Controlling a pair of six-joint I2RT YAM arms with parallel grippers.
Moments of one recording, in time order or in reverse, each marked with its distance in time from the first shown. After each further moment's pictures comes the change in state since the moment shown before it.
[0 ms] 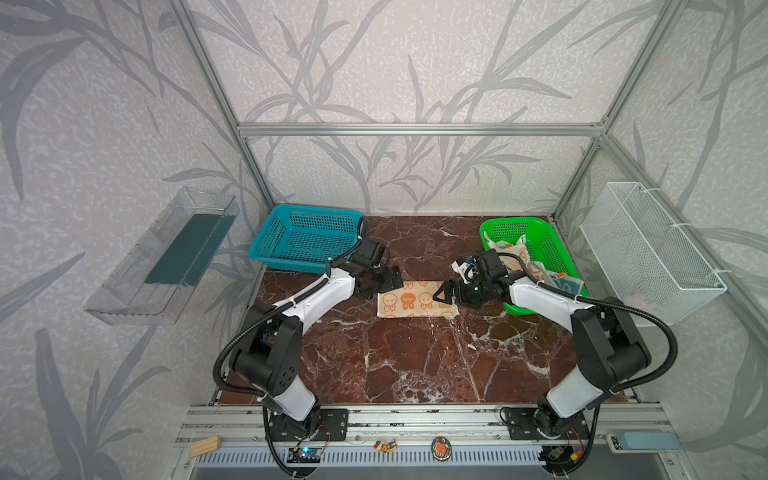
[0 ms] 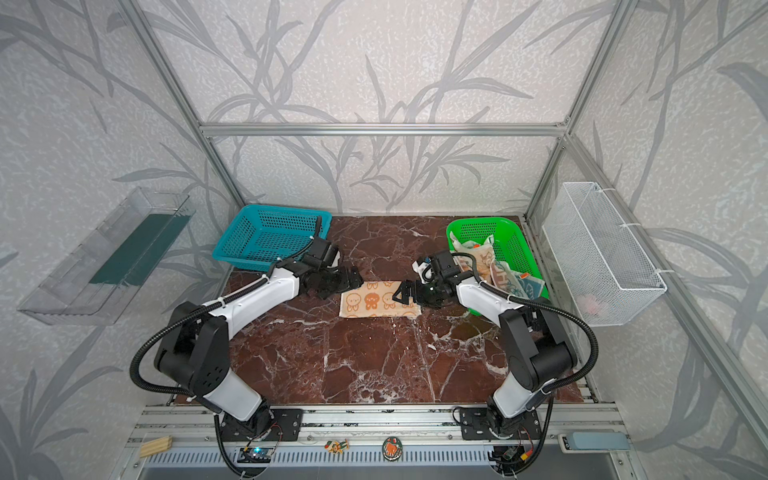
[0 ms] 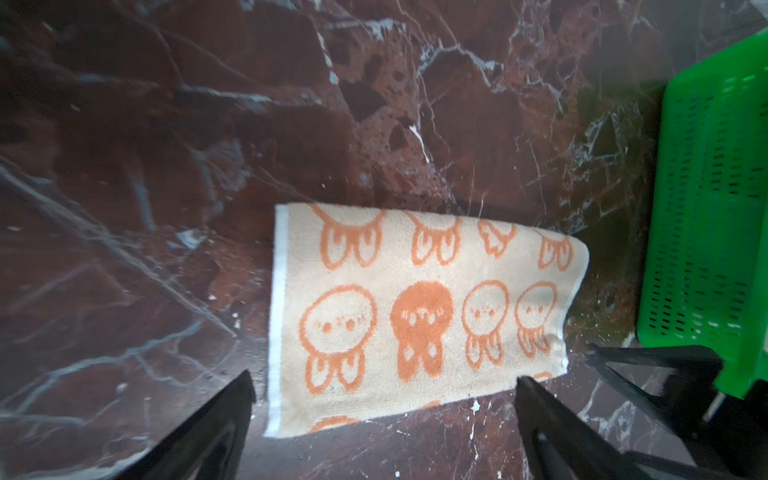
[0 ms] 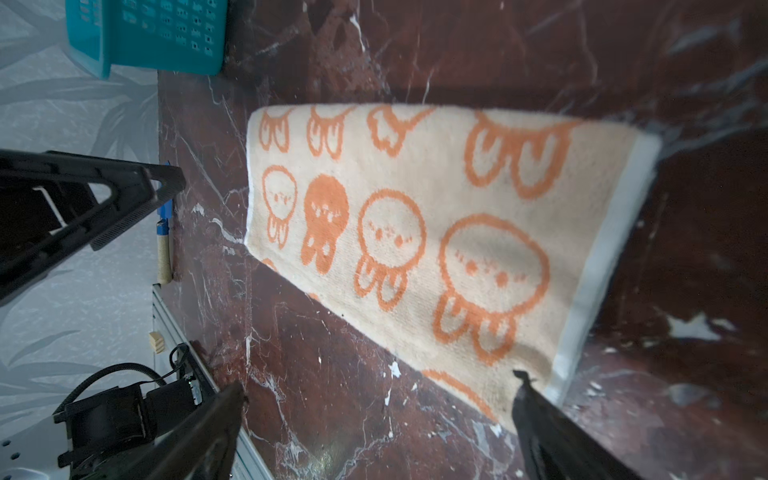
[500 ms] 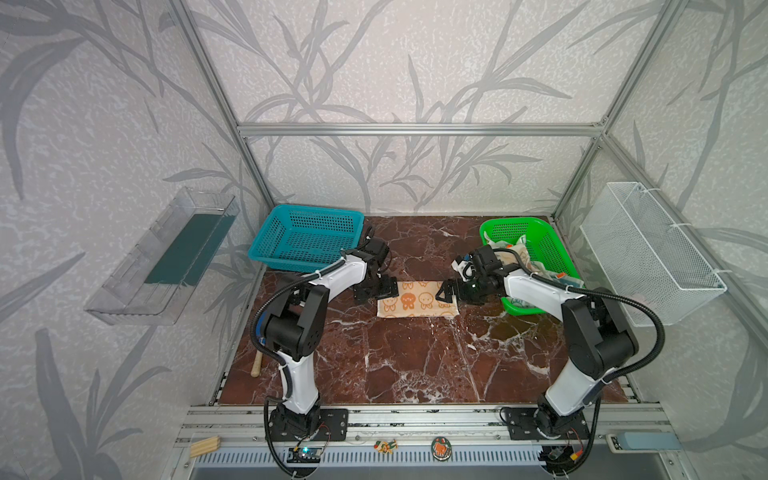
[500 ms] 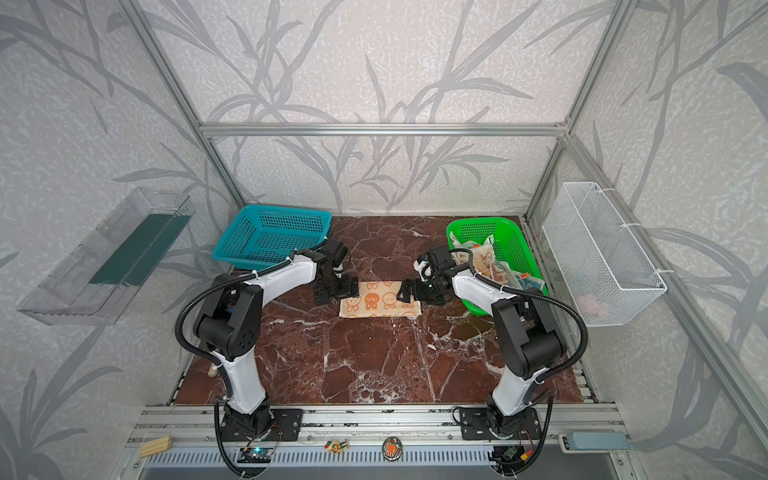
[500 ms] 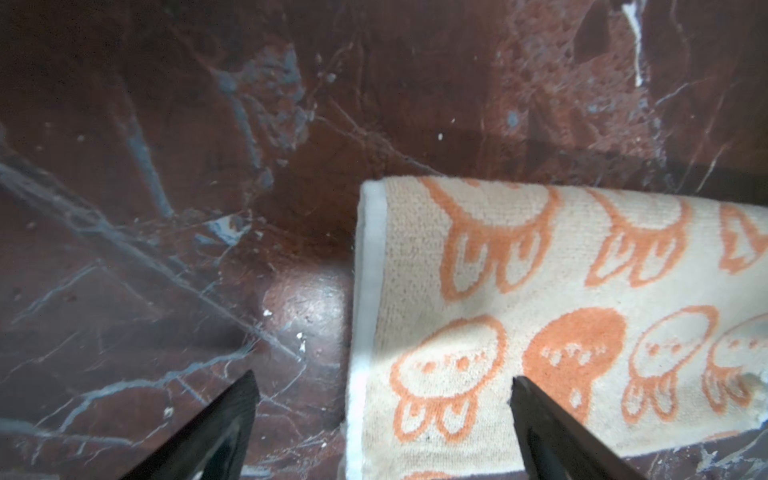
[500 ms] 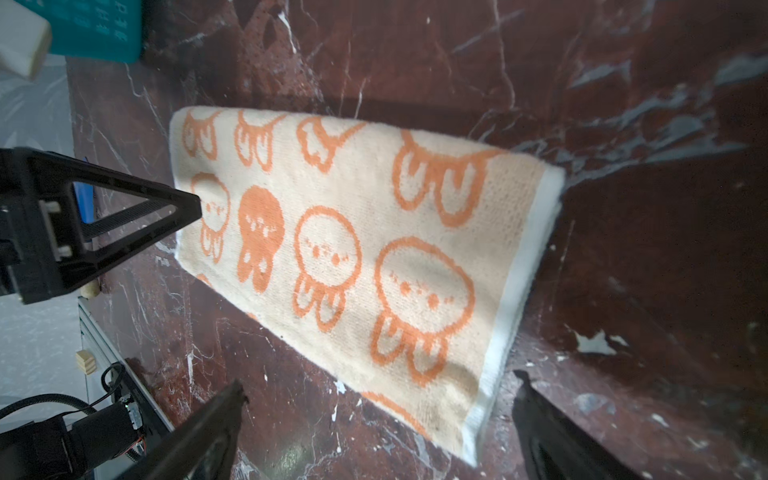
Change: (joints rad) left arm 0.017 0.257 0.108 -0.175 0.012 0.087; right arm -0.006 0.109 0.059 -0.085 0.085 -0.064
